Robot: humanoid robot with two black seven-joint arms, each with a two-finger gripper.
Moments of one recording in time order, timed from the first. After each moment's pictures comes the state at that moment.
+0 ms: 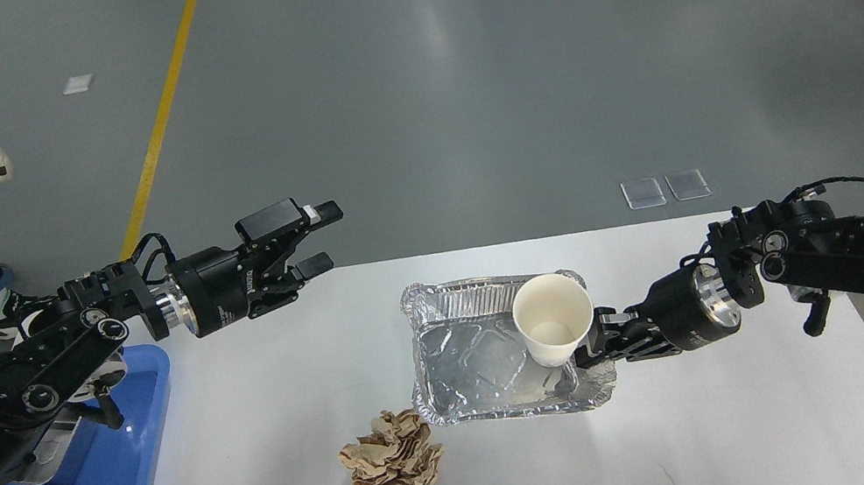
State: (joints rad) left arm -0.89 0.36 -0.34 -0.72 0.83 -0.59 -0.52; right arm 1.07 -0.49 -0.21 1.09 -0.68 0.55 0.21
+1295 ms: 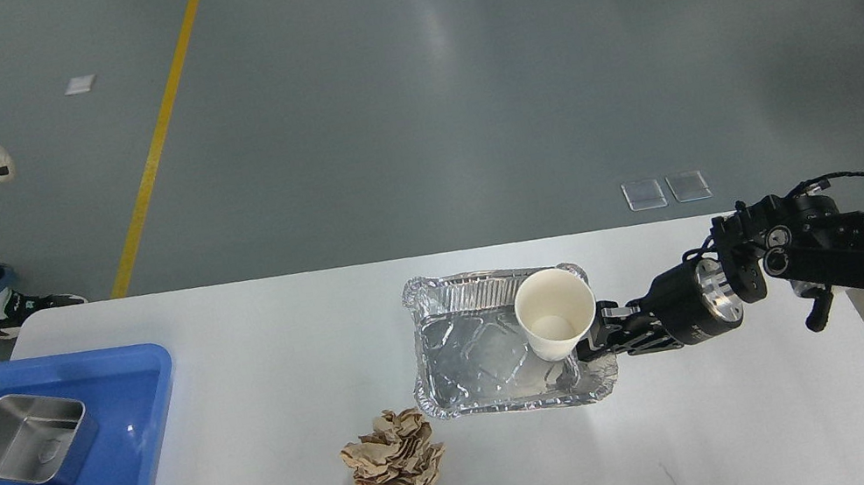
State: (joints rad) left arm -0.94 1.68 -0.21 -1.61 0.93 -0.70 -0.32; right arm 1.08 -0.49 -0.21 1.09 -0.68 0.55 0.21
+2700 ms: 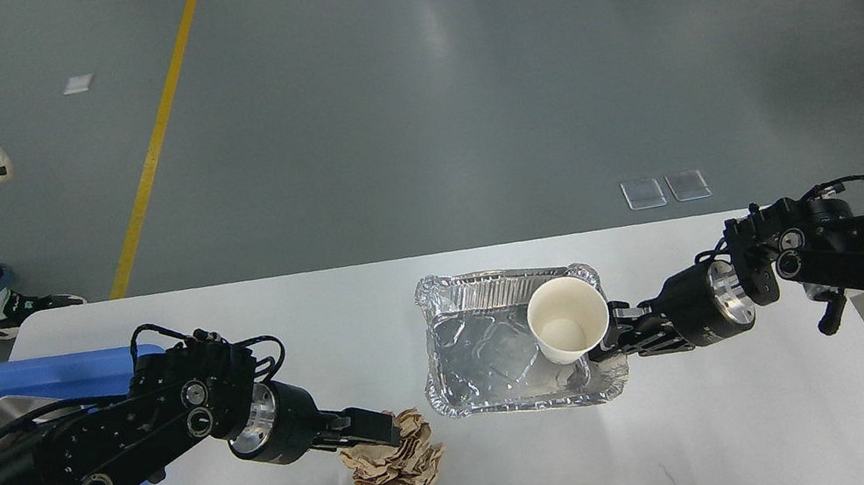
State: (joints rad) left arm -0.87 0.34 -0.14 -1.08 1.21 -0.66 0.07; right arm 1.07 -0.52 -0.21 1.09 -0.68 0.54 0.21
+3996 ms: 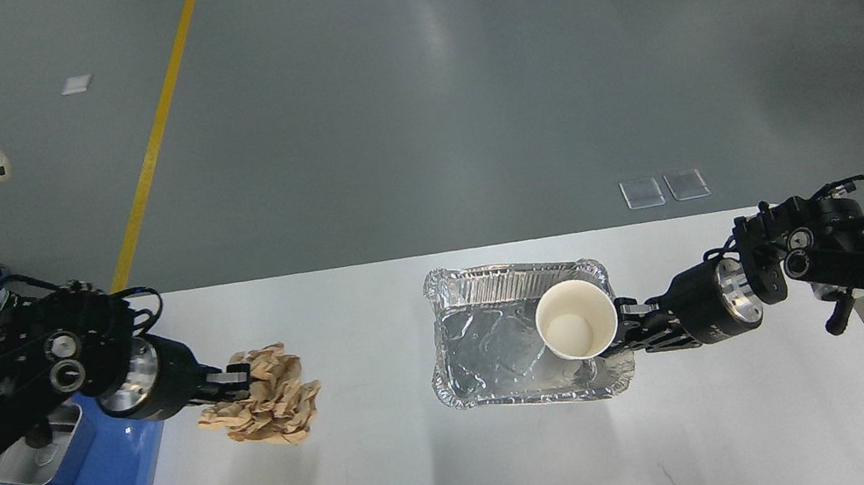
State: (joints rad) left arm -0.87 0.67 -0.38 -1.25 1.20 -0.79 0.33; right arm 1.06 -0.53 -0.21 1.09 -0.69 0.53 0.21
